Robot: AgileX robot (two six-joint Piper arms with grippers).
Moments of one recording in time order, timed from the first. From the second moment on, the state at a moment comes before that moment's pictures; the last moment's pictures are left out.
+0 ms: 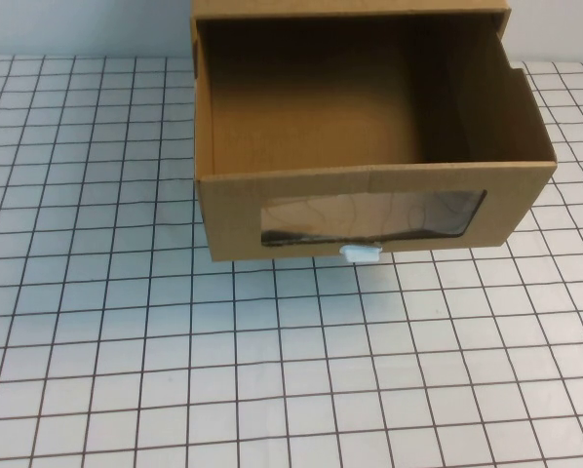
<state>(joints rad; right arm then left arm) 0.04 -0.01 -0.08 0.07 -1.03 0.08 -0.04 0.00 -0.09 0.09 -0.87 -0.28</state>
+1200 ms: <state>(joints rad) 0.12 0.83 -1.14 0.10 0.66 0.12 -0.11 0.80 -1.12 0.01 0.52 -0.11</state>
